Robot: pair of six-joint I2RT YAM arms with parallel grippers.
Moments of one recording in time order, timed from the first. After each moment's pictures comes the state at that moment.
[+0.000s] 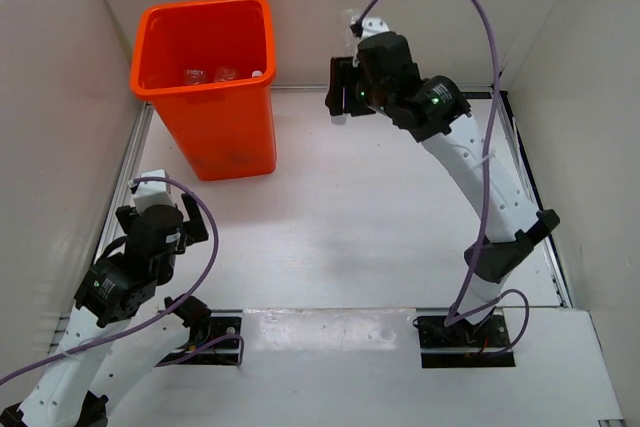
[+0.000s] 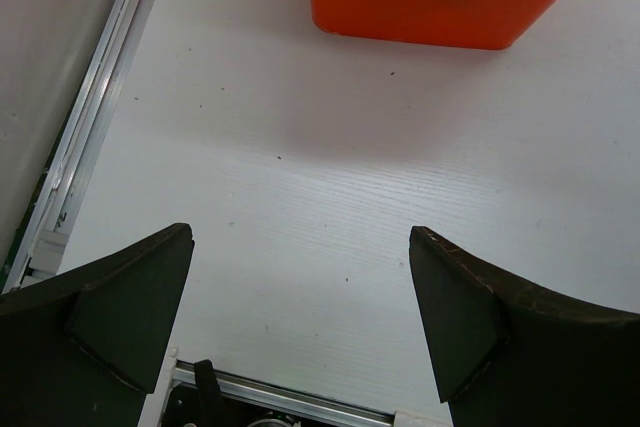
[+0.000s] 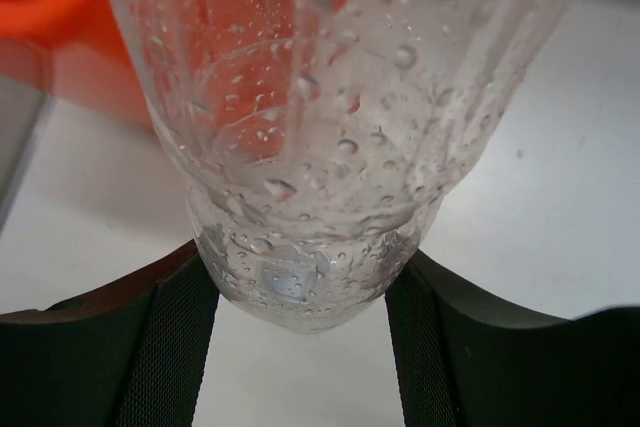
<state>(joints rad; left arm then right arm) -0.57 0.54 0.98 -1.08 -0.69 -0.43 0.74 1.74 2.19 -1.01 0.18 0.36</state>
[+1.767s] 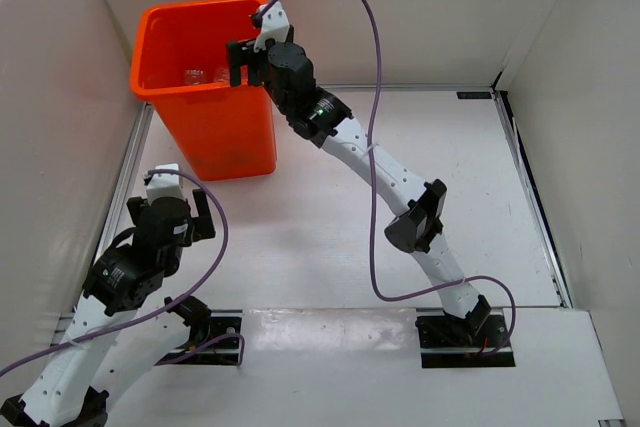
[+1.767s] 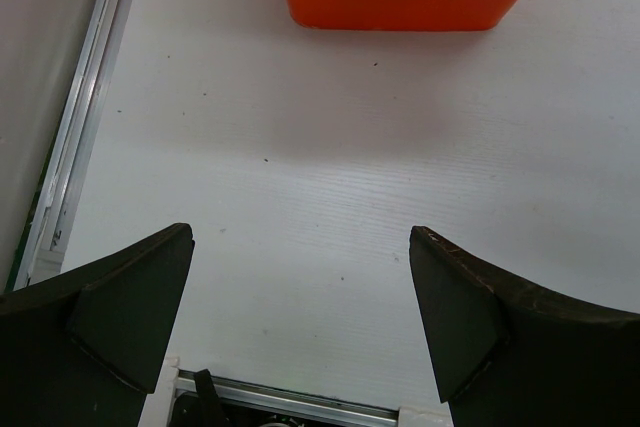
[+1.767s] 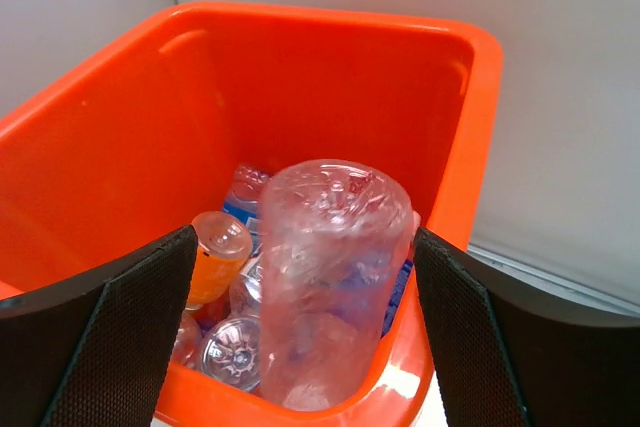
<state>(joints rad) -0.57 0.59 0.97 -1.03 -0.64 -0.37 0.92 2.32 2.65 -0.24 0.36 0.07</state>
